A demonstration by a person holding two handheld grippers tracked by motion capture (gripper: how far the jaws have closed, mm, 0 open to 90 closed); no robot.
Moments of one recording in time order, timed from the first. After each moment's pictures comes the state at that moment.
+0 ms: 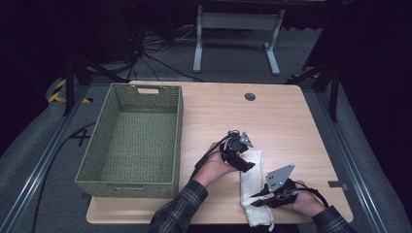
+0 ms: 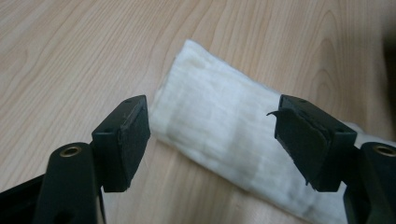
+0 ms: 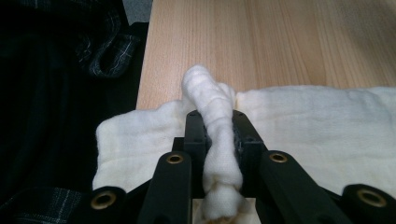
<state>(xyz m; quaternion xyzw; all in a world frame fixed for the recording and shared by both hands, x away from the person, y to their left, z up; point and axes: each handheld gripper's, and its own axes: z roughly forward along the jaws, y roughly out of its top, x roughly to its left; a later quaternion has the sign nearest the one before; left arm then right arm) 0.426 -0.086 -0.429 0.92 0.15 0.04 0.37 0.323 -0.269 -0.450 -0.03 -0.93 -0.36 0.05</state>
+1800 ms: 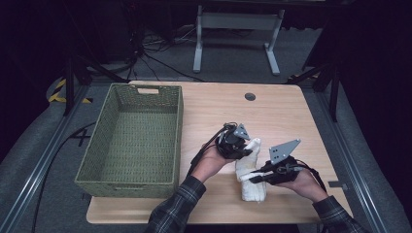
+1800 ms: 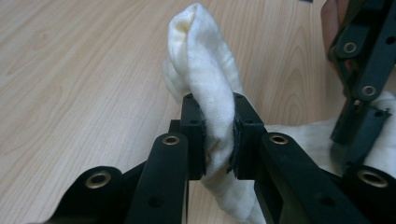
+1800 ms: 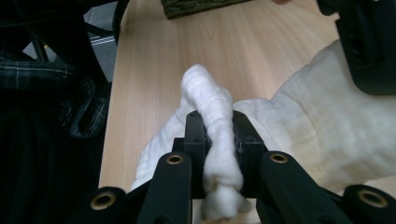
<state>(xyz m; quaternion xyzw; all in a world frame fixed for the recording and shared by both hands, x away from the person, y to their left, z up) 0.421 -0.061 -0.388 0.90 0.13 0.04 0.41 0.366 -0.269 -0.403 -0.09 -0.91 -0.40 0.03</state>
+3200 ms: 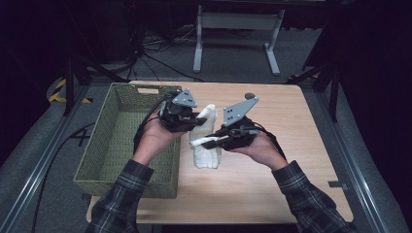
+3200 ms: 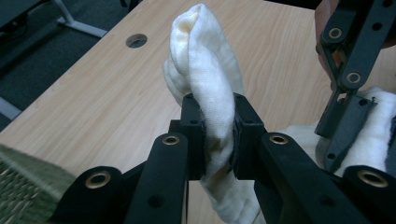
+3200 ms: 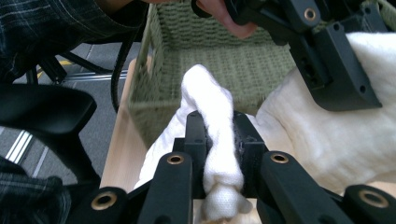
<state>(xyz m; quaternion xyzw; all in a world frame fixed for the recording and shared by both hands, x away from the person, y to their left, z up) 0.425 0.090 -0.282 0.88 0.18 0.13 0.42 0.408 -0.128 -0.300 -0.04 -0.89 -0.46 0.00</state>
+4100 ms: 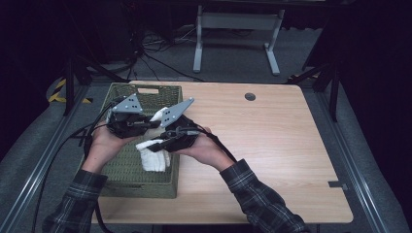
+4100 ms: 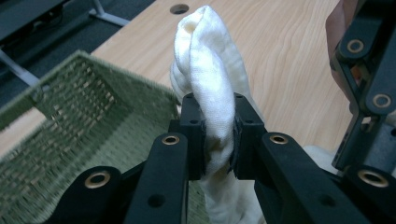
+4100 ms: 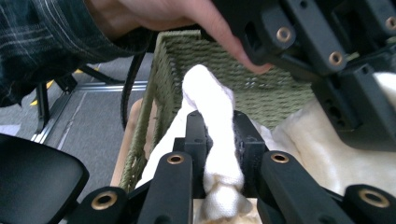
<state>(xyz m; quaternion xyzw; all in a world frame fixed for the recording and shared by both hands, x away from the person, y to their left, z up) 0.415 0.205 -0.313 0.87 0.21 0.15 0.43 0.410 0.006 -0.317 -0.01 -0.89 -0.46 0.02</state>
